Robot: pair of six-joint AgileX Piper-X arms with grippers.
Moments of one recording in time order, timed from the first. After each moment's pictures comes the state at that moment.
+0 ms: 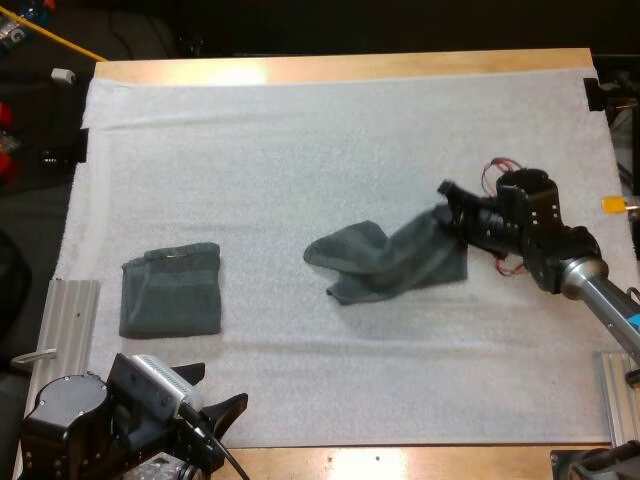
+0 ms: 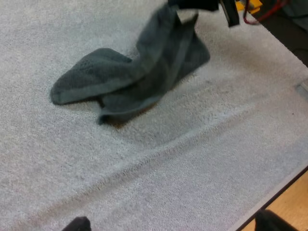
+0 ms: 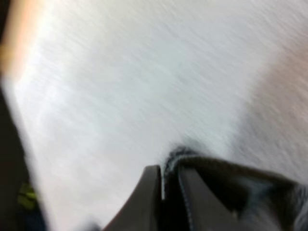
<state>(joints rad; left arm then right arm) -0.23 0.33 -0.88 1.38 0.49 -1.75 0.32 1.46 -0.82 0.14 -0.31 -0.75</state>
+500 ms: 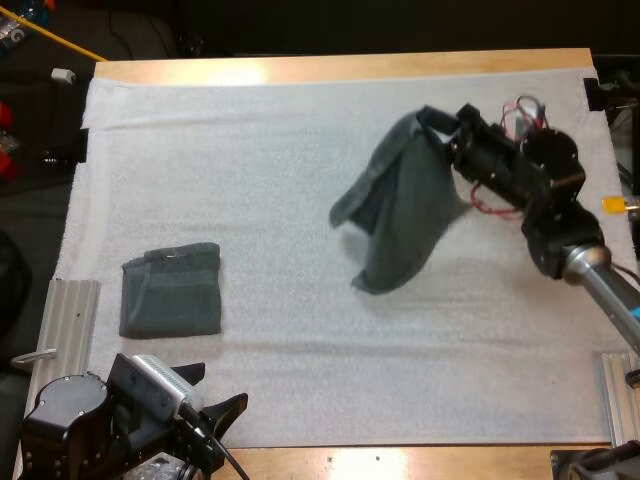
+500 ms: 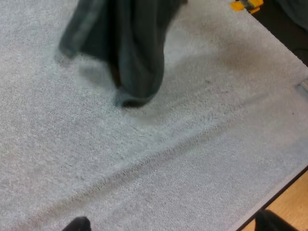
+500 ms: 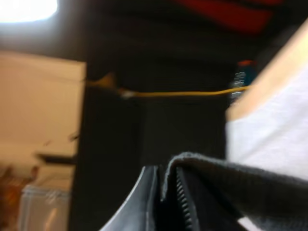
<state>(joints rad) -0.23 0.33 -0.88 1.38 0.49 -1.75 0.32 1.46 -0.96 -0.36 -0.44 -0.56</state>
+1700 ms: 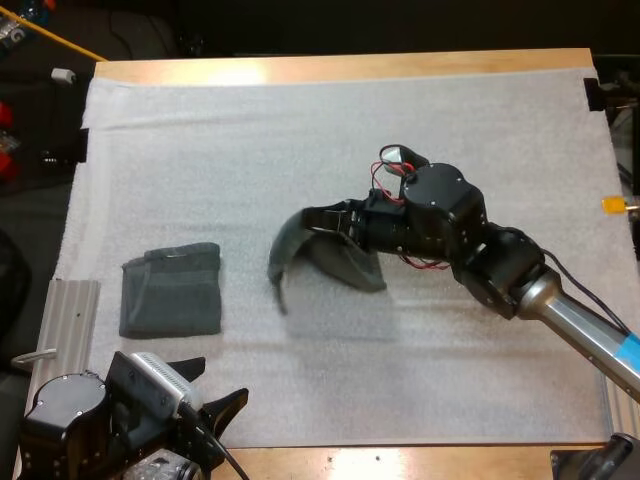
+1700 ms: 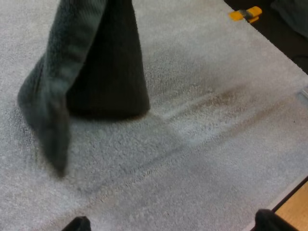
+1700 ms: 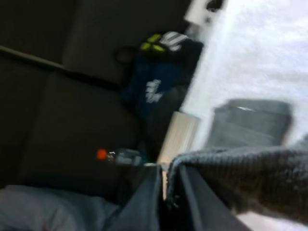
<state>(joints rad) -0.23 0.33 -0.88 1.35 0.49 -1.75 0.75 1.39 -1.13 0.25 -0.39 -0.96</state>
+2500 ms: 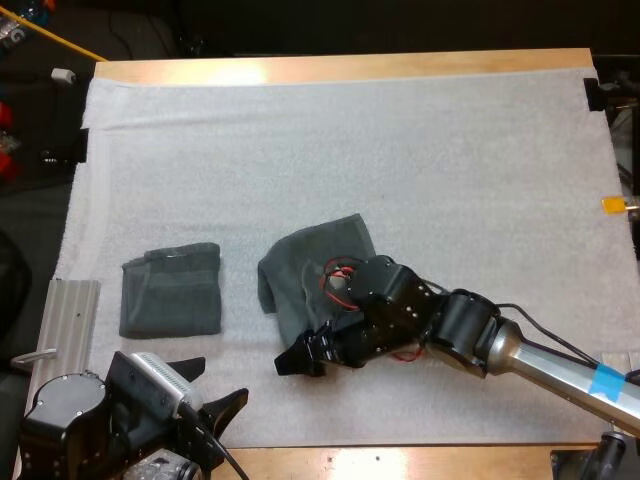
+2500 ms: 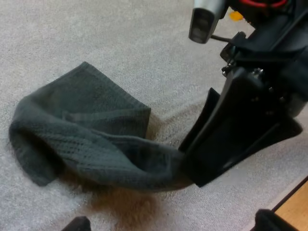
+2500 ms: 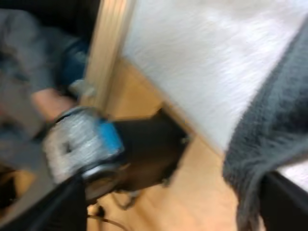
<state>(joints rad) -0.23 0.33 -0.88 1.35 0.49 -1.75 1.00 1.39 -1.02 0.51 -0.50 -1.05</state>
